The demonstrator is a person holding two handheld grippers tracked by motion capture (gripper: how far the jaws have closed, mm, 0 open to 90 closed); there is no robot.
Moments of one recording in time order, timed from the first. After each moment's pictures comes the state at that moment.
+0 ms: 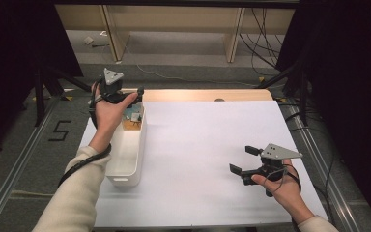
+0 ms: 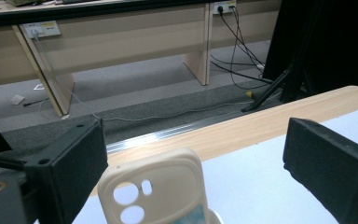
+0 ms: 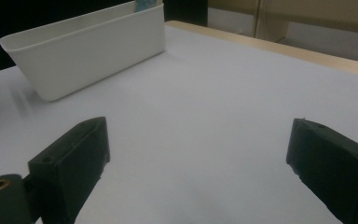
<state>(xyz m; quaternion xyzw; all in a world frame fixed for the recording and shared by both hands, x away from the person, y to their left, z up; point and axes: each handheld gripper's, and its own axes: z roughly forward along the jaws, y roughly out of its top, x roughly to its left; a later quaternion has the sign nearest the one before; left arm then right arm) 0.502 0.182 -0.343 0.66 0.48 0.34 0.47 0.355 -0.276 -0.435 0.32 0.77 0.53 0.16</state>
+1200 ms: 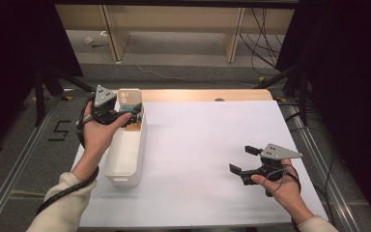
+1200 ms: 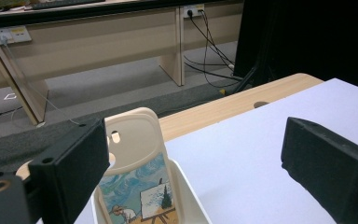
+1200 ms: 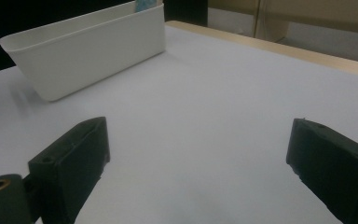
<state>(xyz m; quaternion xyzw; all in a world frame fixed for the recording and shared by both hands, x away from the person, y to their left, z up) 0.439 0.187 -0.346 0.68 0.44 0.32 0.49 0.355 -0.275 -0.434 0.32 0.77 0.53 0.17</state>
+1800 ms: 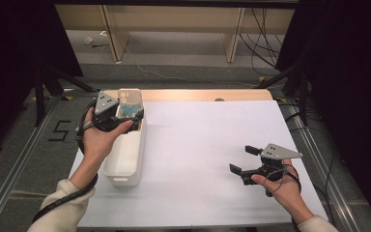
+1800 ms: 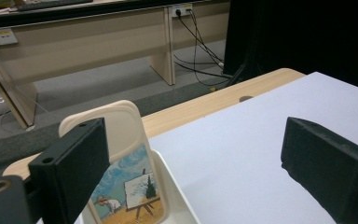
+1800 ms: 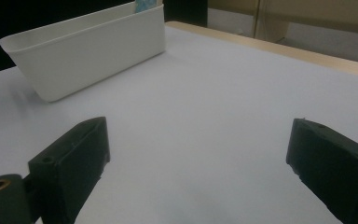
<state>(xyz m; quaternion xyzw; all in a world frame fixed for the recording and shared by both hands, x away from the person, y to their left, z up) 0.421 0.182 -0.350 0.69 0.42 0.31 0.50 0.355 -0.275 -0.434 0.32 0.77 0.53 0.16</state>
